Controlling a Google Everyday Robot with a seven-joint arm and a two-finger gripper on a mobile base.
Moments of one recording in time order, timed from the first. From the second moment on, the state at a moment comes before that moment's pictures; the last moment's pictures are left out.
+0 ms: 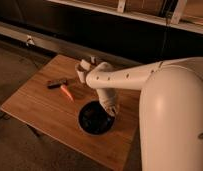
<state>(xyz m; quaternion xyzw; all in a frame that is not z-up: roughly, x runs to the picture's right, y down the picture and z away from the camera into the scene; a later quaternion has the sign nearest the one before) 0.069 0.146 0.767 -0.25 0.35 0.51 0.75</state>
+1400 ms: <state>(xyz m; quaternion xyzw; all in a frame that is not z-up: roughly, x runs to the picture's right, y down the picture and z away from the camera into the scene) -0.067 0.148 0.791 -0.27 0.31 0.46 0.78</state>
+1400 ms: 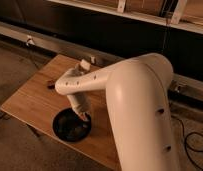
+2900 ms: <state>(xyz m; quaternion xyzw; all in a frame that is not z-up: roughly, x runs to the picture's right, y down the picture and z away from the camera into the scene) 0.061 0.071 0.811 -0.15 0.42 0.52 0.73</state>
